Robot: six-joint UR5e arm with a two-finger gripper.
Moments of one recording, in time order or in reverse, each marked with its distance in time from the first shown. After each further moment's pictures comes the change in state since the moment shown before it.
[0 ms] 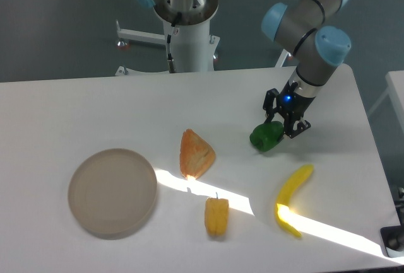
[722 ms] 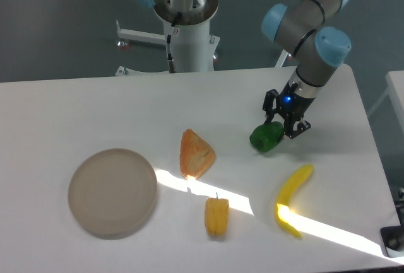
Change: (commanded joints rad) arm 0.002 -0.003 0.015 0.002 0.002 -0.002
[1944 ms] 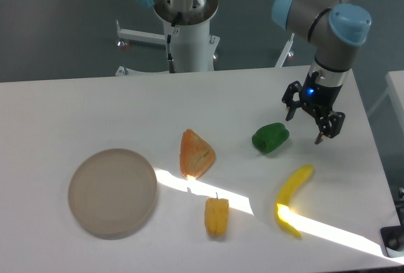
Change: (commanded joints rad) arm -0.081 -0.027 0.290 -0.018 0.205 -0.144
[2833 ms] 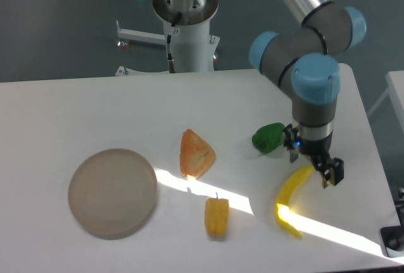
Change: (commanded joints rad) arm -0.175 -0.250 0.315 -0.005 0.192 -0.180
